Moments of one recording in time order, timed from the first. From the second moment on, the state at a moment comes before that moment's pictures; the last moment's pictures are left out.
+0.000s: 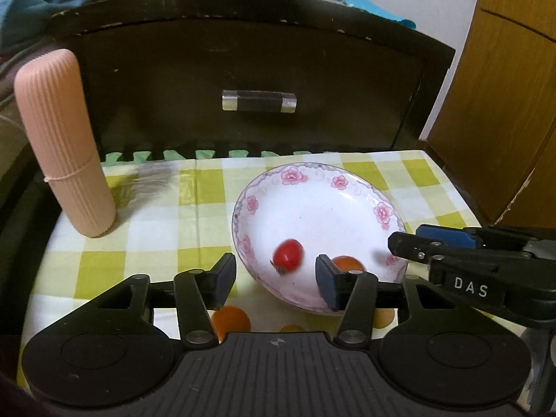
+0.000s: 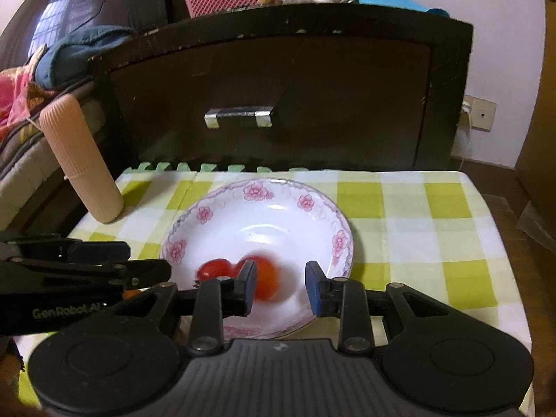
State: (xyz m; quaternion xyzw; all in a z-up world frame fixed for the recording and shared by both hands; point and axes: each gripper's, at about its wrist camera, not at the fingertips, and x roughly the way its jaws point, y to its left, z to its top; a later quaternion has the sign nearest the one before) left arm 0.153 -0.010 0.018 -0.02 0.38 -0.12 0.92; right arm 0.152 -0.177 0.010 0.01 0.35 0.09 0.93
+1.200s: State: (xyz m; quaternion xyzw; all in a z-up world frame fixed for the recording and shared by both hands) left arm 0.071 -0.001 -0.025 0.05 0.45 -0.15 0.88; right arm 0.073 -0.166 -0.007 0.02 0.40 0.11 0.91
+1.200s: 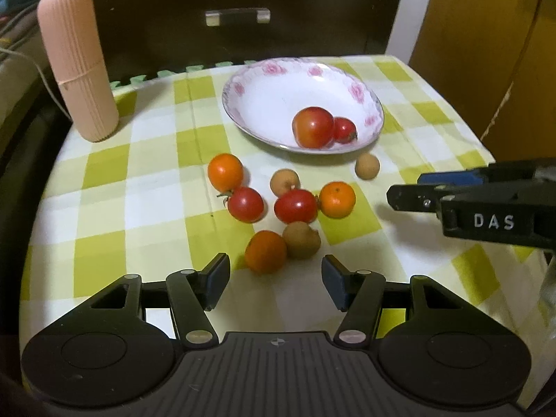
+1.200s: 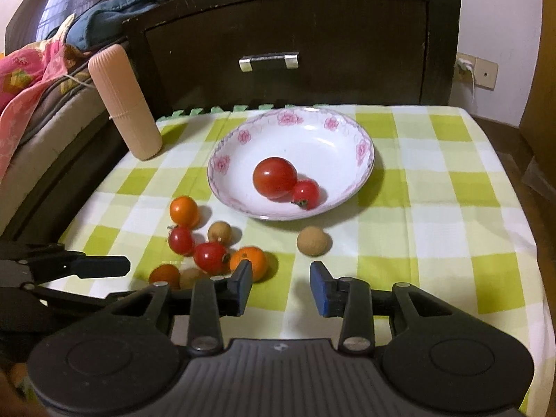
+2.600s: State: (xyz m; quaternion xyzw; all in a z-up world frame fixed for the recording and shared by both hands) left arm 0.085 -0.003 -0.045 0.04 0.47 -0.17 0.87; right arm 0.126 -0.174 -0.039 0.00 0.42 0.11 0.90
